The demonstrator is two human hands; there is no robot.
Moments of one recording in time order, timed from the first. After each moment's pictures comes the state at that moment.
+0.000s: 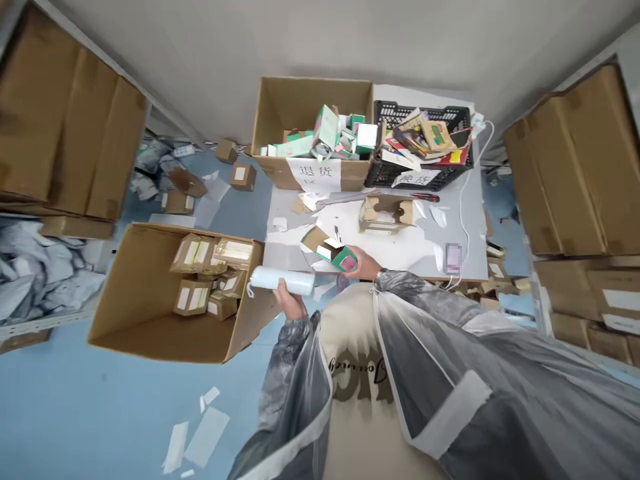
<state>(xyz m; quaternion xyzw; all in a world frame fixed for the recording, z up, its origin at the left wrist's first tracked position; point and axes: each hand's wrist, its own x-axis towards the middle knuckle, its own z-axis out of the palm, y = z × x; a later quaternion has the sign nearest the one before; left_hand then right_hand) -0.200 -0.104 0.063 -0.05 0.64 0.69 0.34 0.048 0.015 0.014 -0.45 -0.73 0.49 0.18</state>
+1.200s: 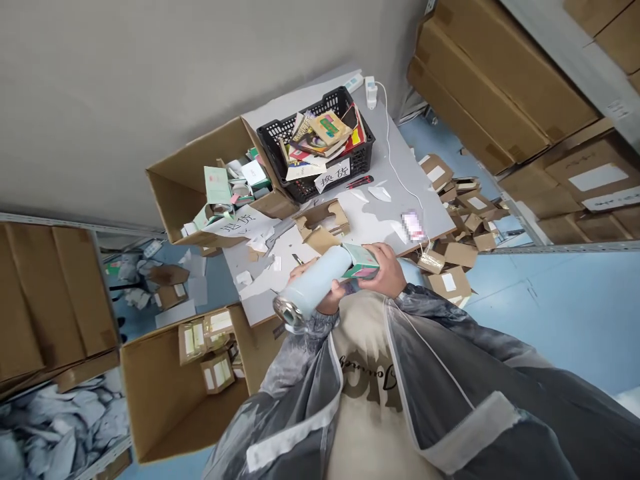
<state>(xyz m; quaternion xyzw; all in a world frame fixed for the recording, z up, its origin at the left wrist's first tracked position) -0.001 -0.007 0.113 0.60 0.56 0.47 0.32 0.216 -0.057 0.105 -0.66 -0.61 0.23 0.37</state>
